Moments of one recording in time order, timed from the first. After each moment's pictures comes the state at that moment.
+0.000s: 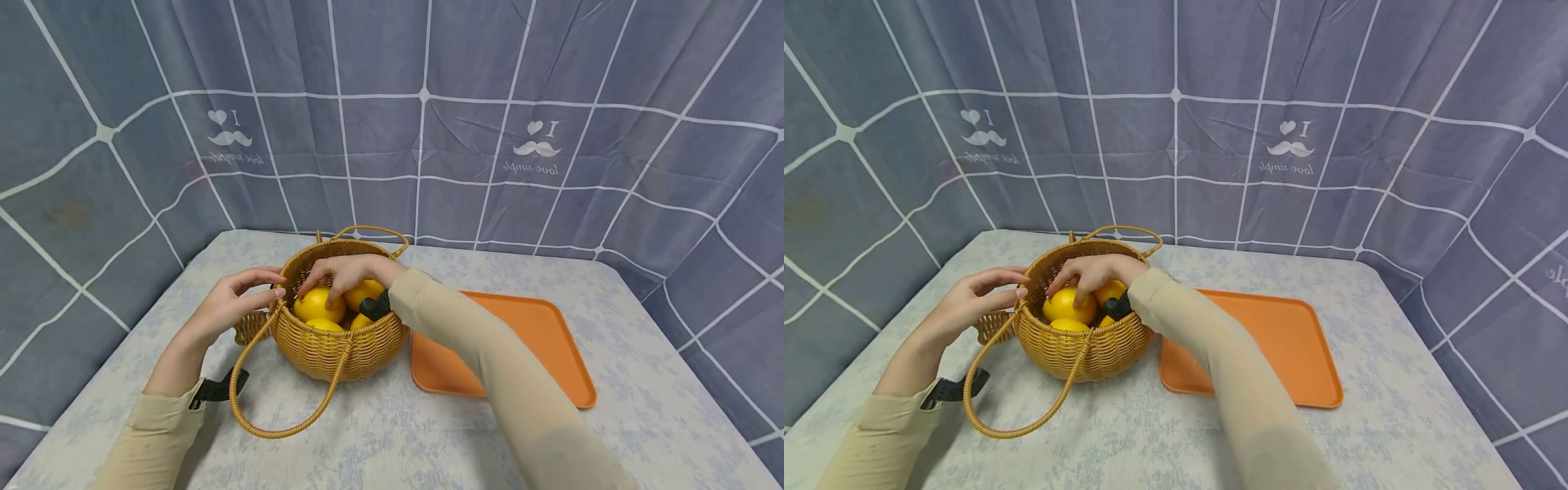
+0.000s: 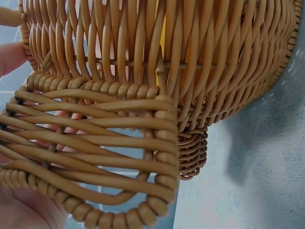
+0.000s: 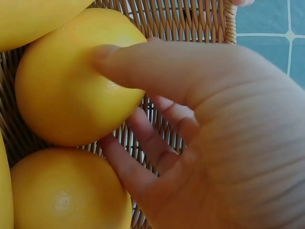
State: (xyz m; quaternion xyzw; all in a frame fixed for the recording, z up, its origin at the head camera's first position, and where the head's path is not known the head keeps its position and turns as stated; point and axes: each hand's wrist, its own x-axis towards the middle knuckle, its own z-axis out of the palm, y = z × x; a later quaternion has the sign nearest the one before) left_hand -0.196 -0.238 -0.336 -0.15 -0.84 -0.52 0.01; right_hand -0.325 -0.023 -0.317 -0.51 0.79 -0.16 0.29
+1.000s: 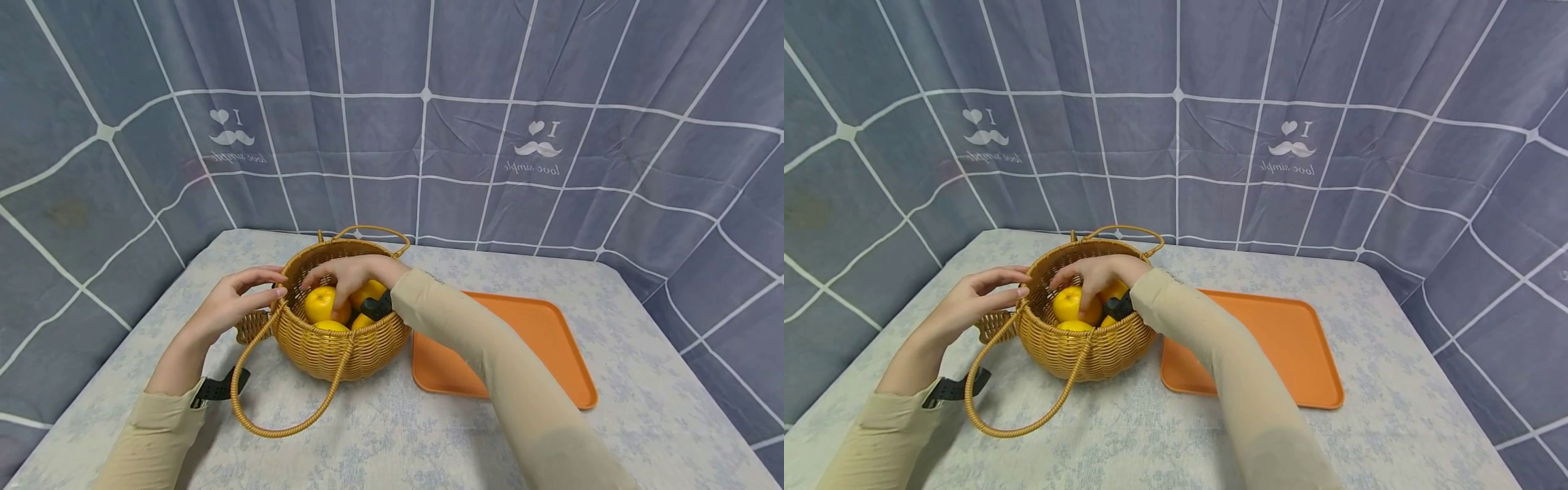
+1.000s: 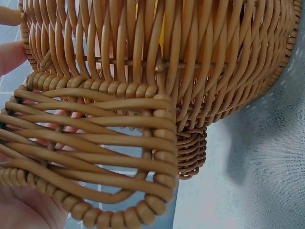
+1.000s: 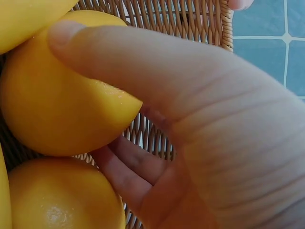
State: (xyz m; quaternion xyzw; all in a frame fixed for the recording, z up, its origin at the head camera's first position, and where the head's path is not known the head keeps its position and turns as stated) left_hand -0.195 -0.238 -0.336 -0.14 -0.85 -0.51 0.01; right_hand -0.322 -0.020 -0.316 -0.50 0.79 -0.17 0.31
